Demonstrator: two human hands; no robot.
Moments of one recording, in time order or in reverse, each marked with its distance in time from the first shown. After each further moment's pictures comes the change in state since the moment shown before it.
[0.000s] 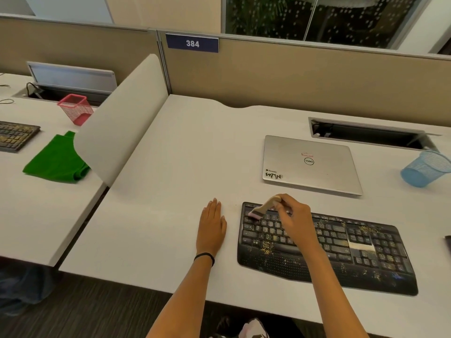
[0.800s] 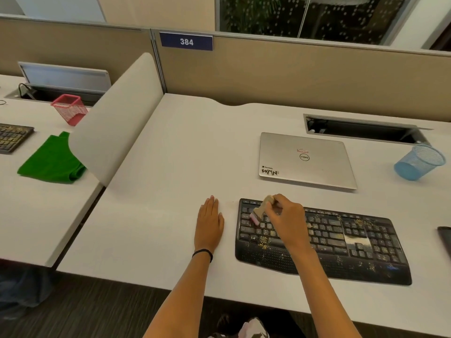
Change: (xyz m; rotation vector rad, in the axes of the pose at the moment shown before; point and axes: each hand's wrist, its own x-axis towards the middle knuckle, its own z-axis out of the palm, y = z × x) left_hand 0.000 -0.002 0.001 -0.003 0.002 0.007; right_hand -0.015 -0.027 0.008 -0.108 0.096 0.030
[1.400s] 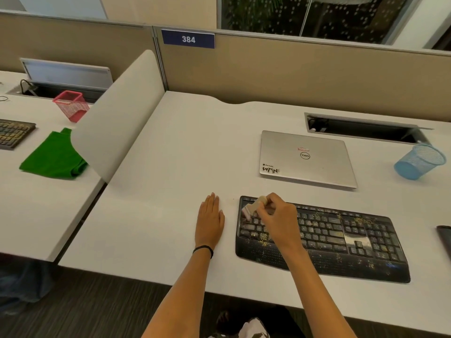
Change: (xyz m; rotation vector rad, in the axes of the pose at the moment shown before) left_hand 0.000 0.000 0.000 0.014 0.010 0.001; right_hand -0.008 -0.014 0.012 0.074 -0.010 0.029
